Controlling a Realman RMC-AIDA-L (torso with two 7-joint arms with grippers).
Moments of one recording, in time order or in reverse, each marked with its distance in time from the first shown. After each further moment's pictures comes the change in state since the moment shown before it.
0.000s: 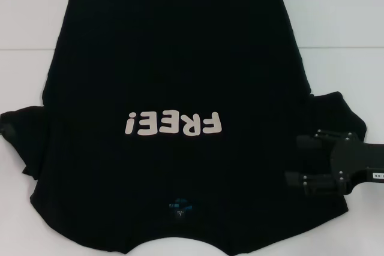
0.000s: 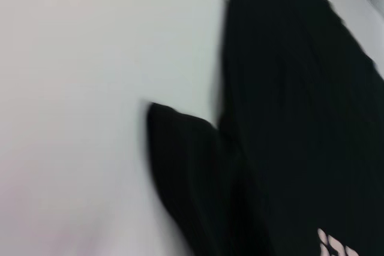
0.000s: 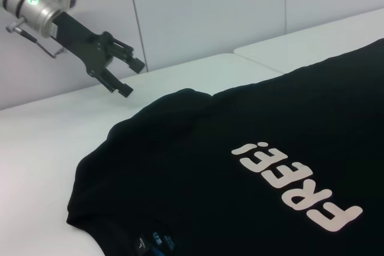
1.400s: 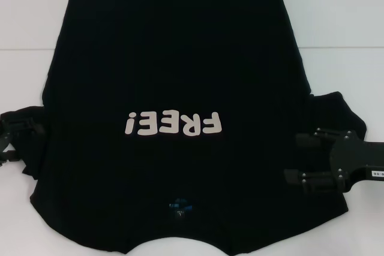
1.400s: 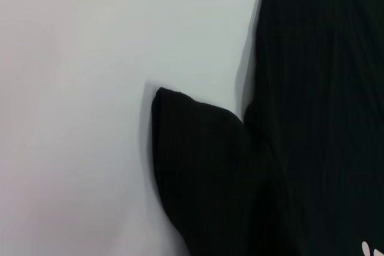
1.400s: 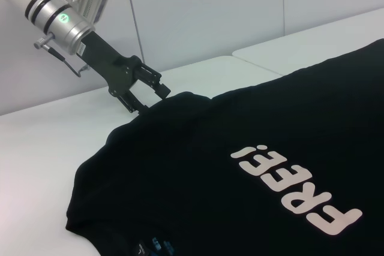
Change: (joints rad) left arm -0.099 -0.019 0.104 -0.107 0.072 -0.181 -0.100; right arm 0.005 0.002 0.004 -0.001 0.001 0.000 0.015
